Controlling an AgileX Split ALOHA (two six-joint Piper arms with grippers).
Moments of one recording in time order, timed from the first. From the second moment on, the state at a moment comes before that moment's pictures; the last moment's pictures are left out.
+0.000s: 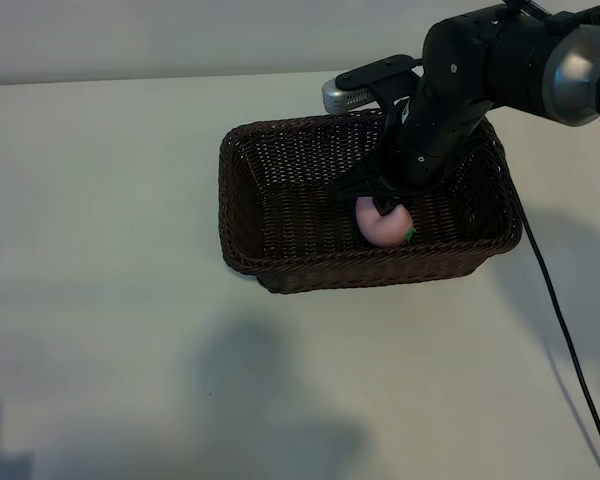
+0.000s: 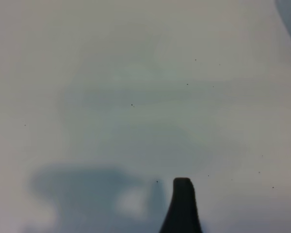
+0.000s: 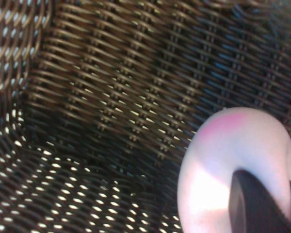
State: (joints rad) left arm -0.01 -0.01 -0.50 0.02 1.09 0.01; right arm 0.40 1.98 -1.44 0.15 0.81 0.01
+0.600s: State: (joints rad) left arm -0.01 -0.01 -0.50 0.02 1.09 0.01; right arm 0.40 1.98 -1.44 0.15 0.81 0.01
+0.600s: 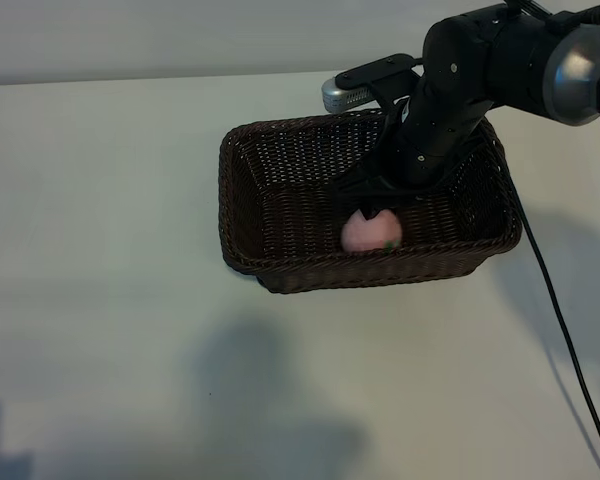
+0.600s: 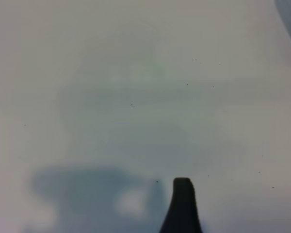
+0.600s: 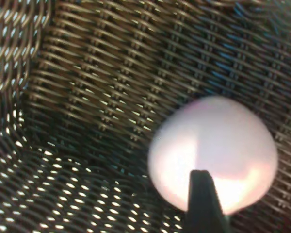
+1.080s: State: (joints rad) left arm -0.01 -0.01 -0.50 0.02 1.09 0.01; right arm 0.40 1.93 -1.53 0.14 0.88 0.04
